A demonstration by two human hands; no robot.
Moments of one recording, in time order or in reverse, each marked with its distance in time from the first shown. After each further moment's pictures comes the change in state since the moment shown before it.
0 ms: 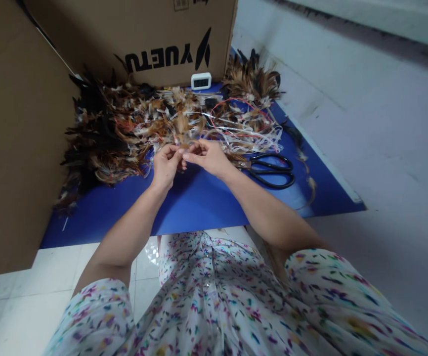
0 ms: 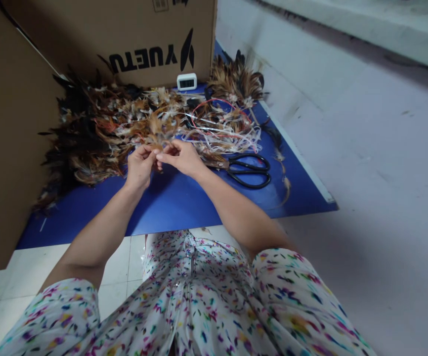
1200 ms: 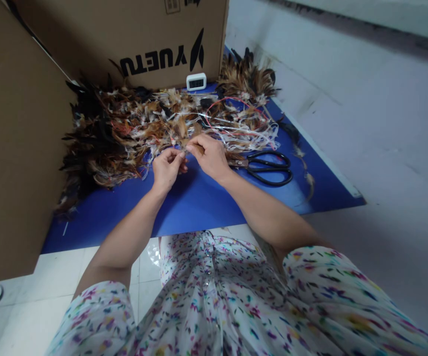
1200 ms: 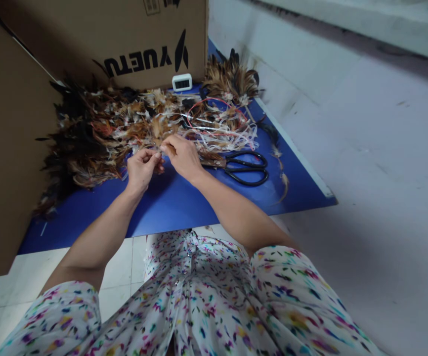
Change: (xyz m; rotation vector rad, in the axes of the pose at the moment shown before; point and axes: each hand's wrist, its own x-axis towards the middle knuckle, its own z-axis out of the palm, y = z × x) left_hand -0.007 0.002 0.002 0.177 -0.051 0.056; right_hand -0.004 -0.008 -0.005 -0.541 0.190 -0.338
